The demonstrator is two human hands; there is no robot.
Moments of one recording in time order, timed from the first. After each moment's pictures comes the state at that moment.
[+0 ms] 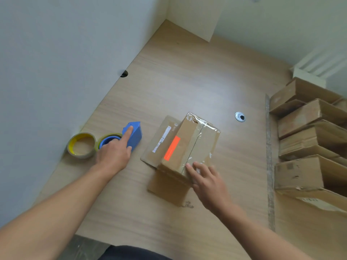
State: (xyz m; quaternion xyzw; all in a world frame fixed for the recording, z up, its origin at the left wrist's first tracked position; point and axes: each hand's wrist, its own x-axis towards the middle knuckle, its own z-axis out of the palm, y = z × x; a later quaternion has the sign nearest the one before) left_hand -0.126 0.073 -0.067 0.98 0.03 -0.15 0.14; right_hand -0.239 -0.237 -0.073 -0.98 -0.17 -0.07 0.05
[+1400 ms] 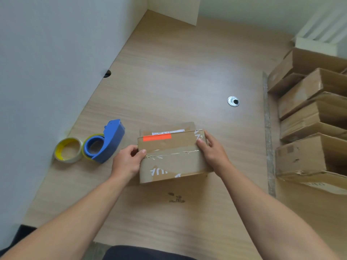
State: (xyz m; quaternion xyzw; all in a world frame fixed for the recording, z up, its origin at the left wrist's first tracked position) left_hand -0.165 -0.023 -0.057 0.89 0.16 -0.13 0.42; right_hand -0.166 -0.299 -0.077 -0.79 0.24 0.12 0.55
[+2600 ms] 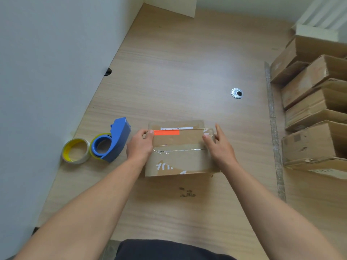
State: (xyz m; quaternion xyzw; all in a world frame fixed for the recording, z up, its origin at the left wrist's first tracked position) left_hand -0.128 -0.038 -0.049 0.88 0.19 -0.16 0.40; right_hand -0.181 -0.271 -0.049 -0.80 0.31 0.09 0.50
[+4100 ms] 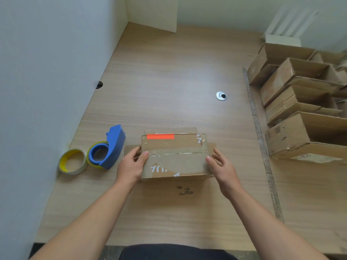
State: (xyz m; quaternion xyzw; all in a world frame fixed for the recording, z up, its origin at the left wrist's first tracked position) left_hand -0.177 0.001 -0.061 0.83 0.10 -0.18 0.51; right_hand -0.270 -0.271 -0.067 -0.70 0.35 0.03 0.62
